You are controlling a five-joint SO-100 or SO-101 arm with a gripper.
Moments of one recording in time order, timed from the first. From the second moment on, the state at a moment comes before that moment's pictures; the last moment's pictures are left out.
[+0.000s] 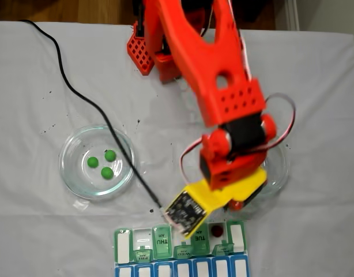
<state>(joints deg) -21.3 113.2 103.9 58.4 -27.6</state>
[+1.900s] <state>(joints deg) -35.7 113.3 111.9 57.4 -43.4</state>
